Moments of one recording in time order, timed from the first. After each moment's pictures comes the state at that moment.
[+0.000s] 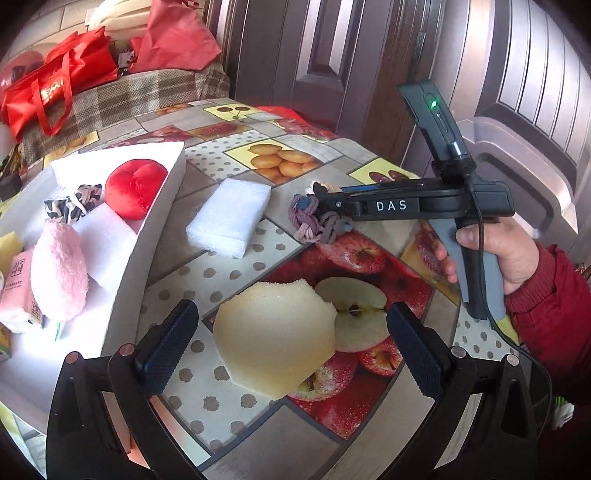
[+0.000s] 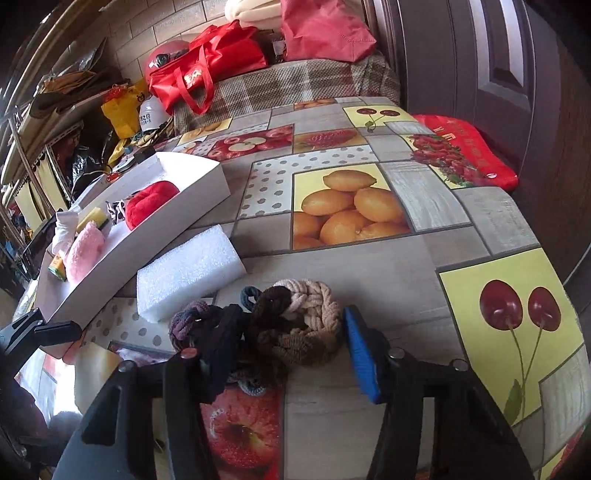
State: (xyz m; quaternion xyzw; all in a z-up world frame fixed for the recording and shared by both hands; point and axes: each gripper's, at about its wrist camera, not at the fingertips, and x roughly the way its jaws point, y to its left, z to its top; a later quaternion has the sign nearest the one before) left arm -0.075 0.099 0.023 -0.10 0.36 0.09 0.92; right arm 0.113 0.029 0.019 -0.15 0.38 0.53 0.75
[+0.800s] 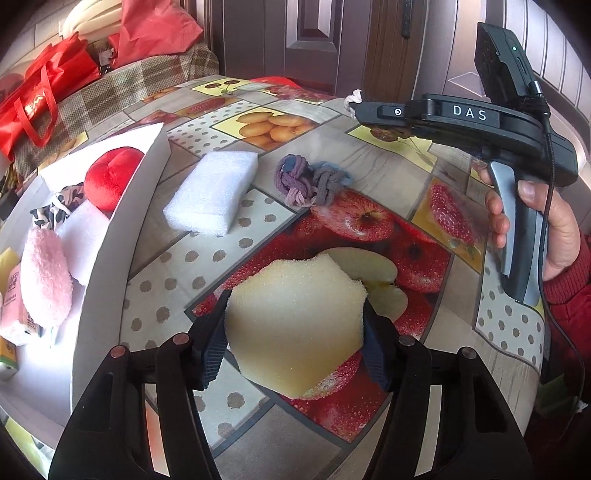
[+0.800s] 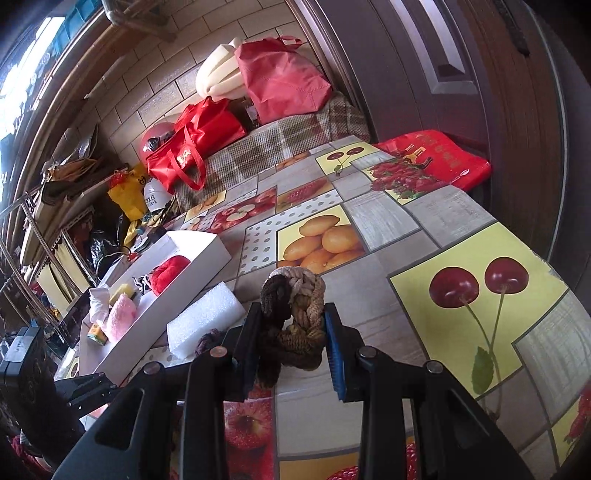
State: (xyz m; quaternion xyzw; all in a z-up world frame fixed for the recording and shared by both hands) left arm -0.057 0.088 0.005 -0.06 0.41 0.10 0.91; right arm 0.120 -0.039 0.047 0.01 0.32 0.53 0.79
